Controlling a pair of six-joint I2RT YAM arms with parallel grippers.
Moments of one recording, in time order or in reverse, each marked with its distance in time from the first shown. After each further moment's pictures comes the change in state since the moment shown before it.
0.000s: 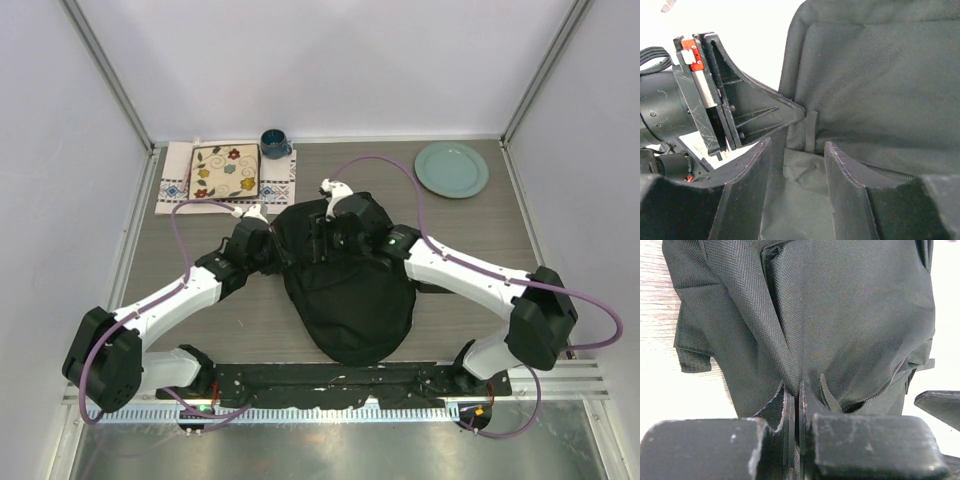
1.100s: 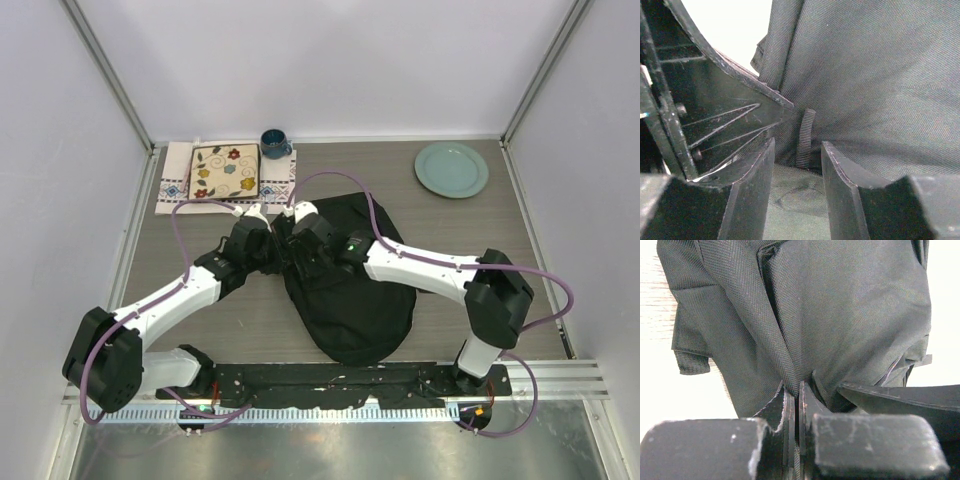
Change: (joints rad) left arm 0.013 0.000 0.001 0.006 0.036 0.014; right arm 0.142 0.240 0.158 -0.132 0.198 -0.174
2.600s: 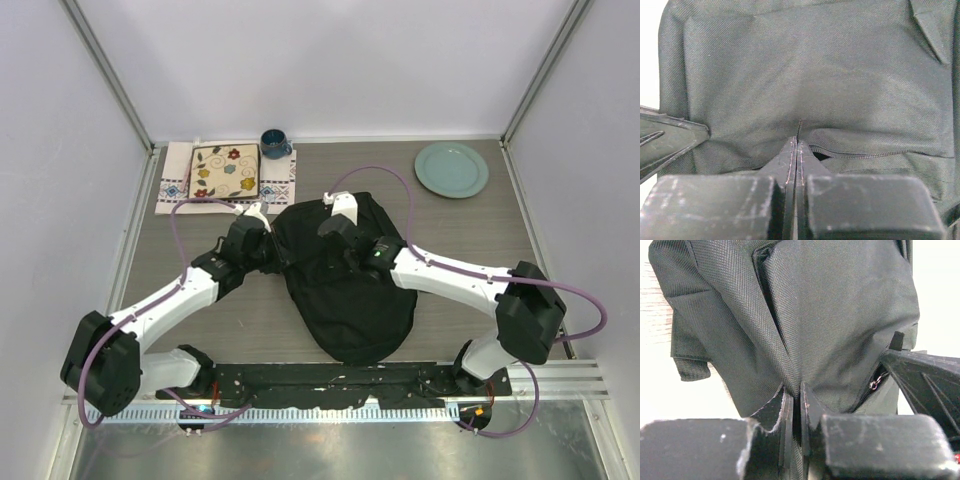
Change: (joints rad) left arm 0.017 -0.019 -0.002 0.003 0.030 0.041; right arm -0.045 -0.150 -0.164 0.069 0.298 0.151
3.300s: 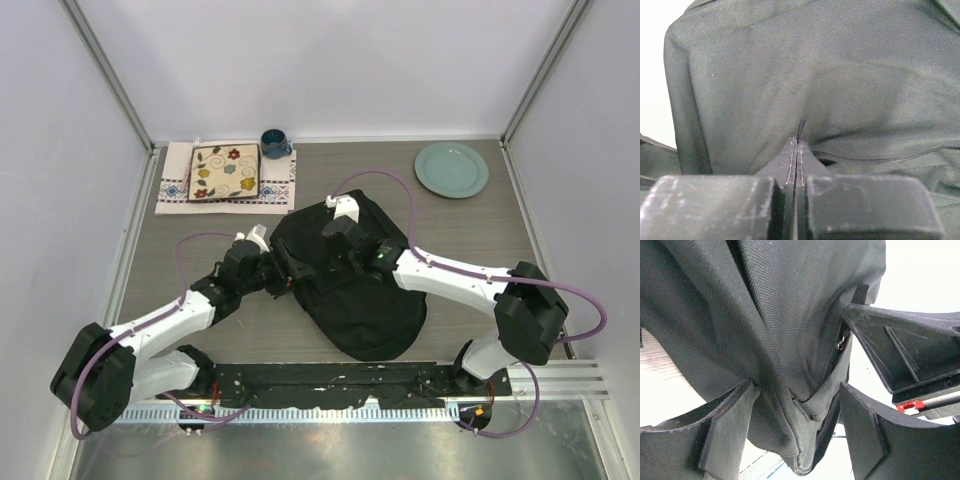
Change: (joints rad) left arm -0.036 -0.109 -0.235 0.239 0.176 -0.352; right arm -0.031 -0.016 -0.059 0.059 -0.107 0.007
